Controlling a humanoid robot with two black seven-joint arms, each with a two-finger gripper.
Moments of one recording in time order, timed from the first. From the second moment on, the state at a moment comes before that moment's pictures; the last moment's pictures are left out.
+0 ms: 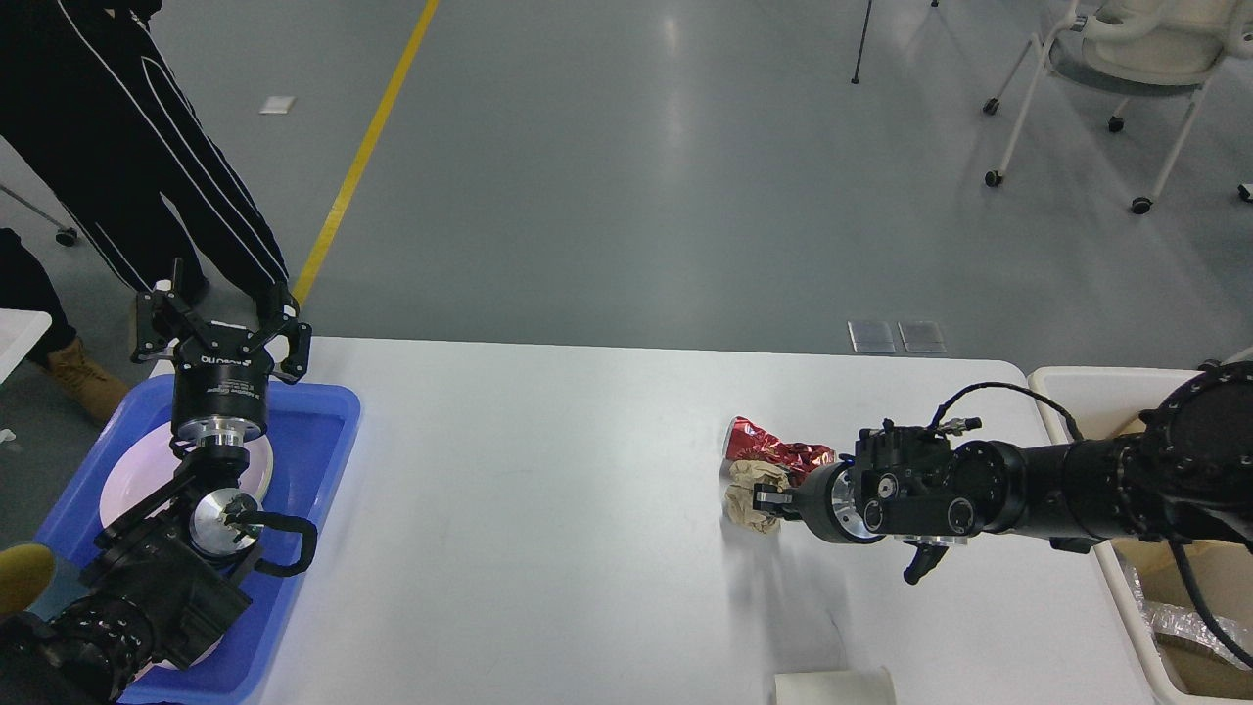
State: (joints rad) left arm -0.67 0.17 -0.85 -0.28 -0.13 -0.62 -0.72; right arm 1.22 -0.18 -0.78 1.02 -0.40 -0.01 -0.06
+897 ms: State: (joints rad) left arm -0.66 0.17 -0.85 -0.28 -0.13 -0.62 -0.72; right arm 1.97 -0.74 -0.87 1.62 -0.40 0.39 -0.05
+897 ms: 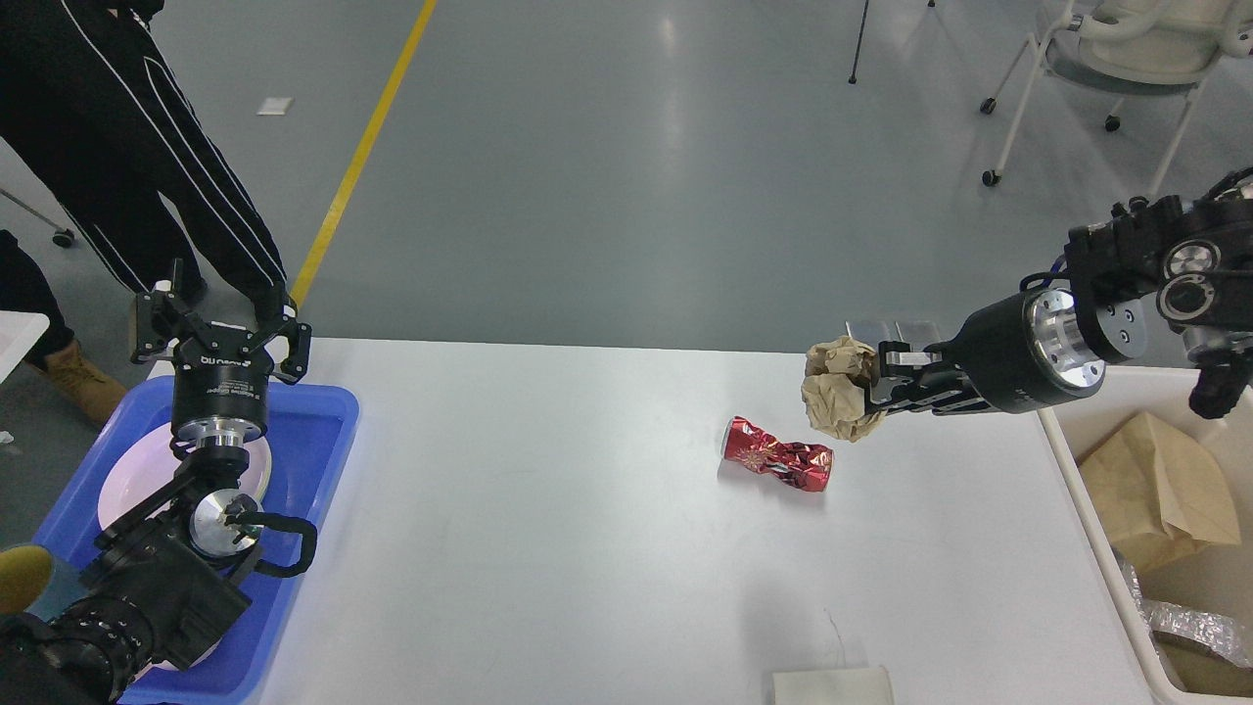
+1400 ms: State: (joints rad) left arm -0.67 0.17 -0.85 -0.28 -0.13 -0.62 -0.72; right arm 2.05 -0.87 -1.13 1.41 -0.67 0.43 -0.05
